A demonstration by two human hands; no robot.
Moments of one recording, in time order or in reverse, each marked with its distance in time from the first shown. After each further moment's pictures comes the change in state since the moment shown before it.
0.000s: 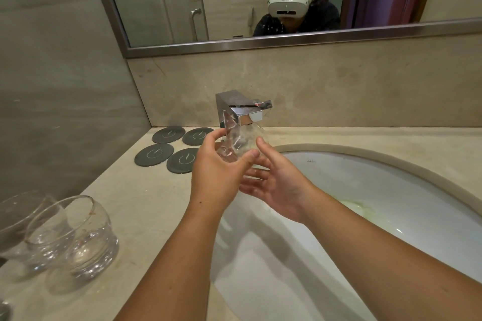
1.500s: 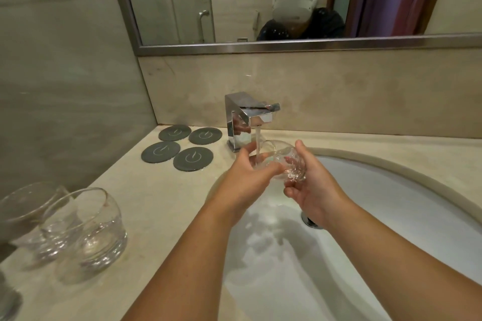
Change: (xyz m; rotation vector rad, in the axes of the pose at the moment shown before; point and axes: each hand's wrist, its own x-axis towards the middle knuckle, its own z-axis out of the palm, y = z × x) left_hand -0.007 0.000 0.021 -0.286 -0.371 -0.283; right_hand -0.014 -0.009 -0.029 0.028 0.314 -0.142
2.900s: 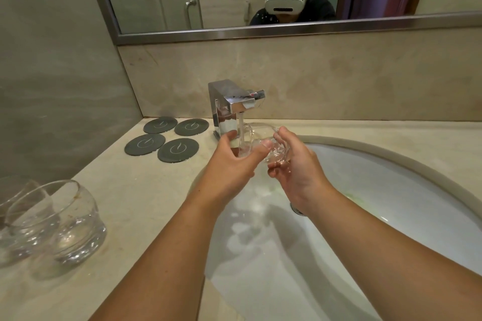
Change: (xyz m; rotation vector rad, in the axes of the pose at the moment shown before) left_hand -0.007 0.003 0.003 0.109 0.105 0.113; right_hand 0.006 0.005 0.003 0.089 -0.015 -0.172
